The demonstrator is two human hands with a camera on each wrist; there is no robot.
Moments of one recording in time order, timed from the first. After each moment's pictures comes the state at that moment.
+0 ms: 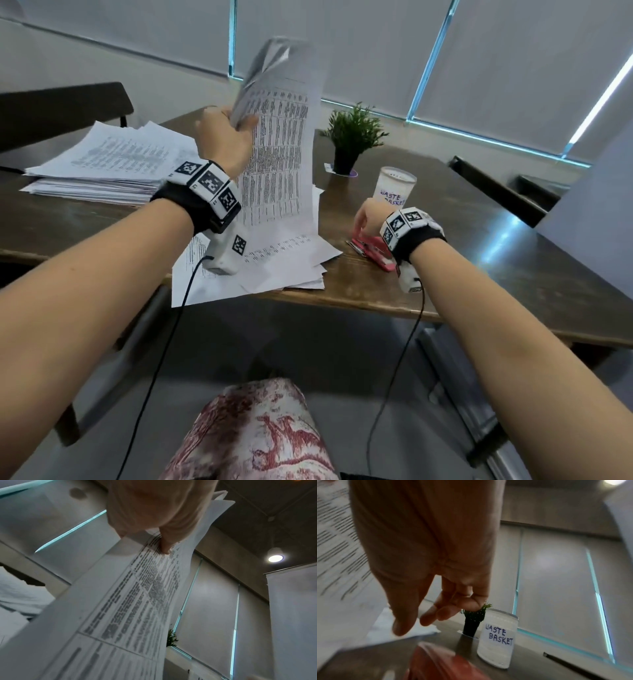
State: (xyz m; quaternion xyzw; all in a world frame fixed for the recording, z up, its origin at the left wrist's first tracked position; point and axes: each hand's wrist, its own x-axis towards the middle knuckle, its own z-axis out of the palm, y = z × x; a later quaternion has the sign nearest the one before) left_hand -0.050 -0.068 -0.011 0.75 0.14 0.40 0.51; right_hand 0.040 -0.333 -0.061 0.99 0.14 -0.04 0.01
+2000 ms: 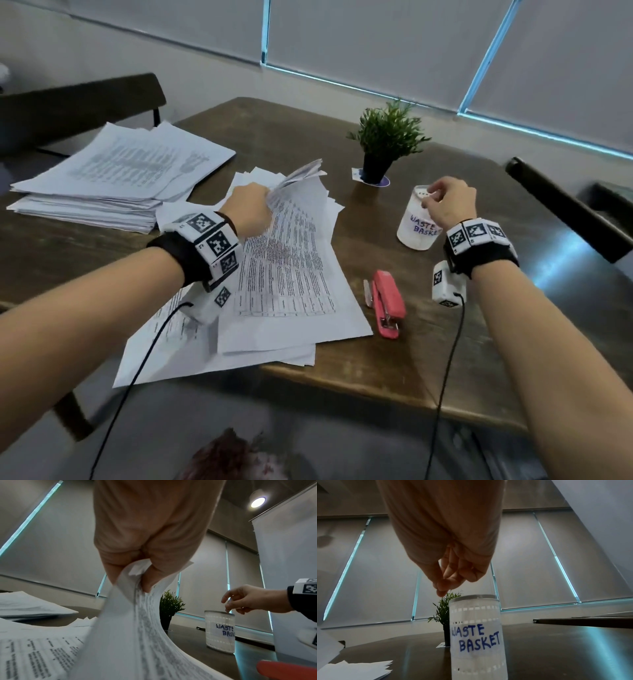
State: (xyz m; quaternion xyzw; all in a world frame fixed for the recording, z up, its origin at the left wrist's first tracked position) left_hand 0.023 -0.084 -0.052 0.95 0.14 0.09 0.25; right_hand 0.186 -0.395 -0.038 0.94 0.09 0.20 -0.26
